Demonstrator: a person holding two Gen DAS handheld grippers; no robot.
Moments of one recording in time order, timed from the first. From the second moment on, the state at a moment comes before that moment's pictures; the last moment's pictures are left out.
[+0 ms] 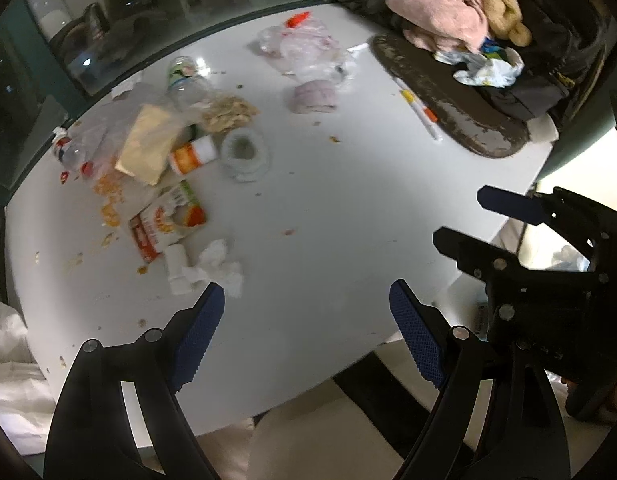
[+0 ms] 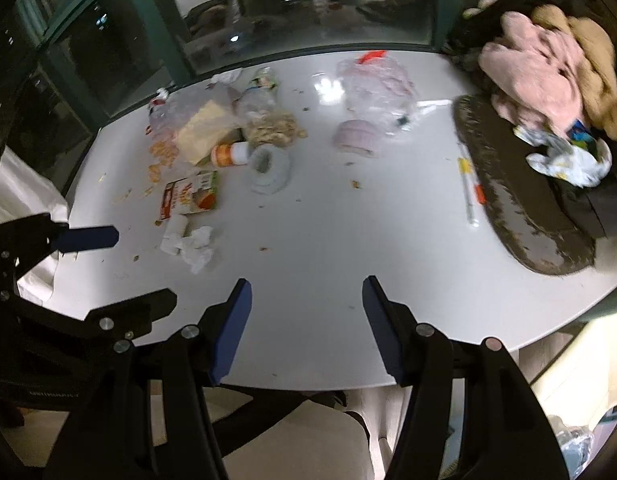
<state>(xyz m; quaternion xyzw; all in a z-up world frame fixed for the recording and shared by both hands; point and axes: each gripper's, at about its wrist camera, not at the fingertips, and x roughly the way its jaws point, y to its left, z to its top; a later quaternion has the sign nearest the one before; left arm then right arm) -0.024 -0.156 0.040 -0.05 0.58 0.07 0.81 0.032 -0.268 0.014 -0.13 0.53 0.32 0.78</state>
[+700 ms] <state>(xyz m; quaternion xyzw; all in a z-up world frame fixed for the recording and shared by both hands) -0.095 0.036 0.044 -0.09 0.54 0.09 0.83 -0.028 -0.100 0.017 -0.17 0.51 0.30 0.79</state>
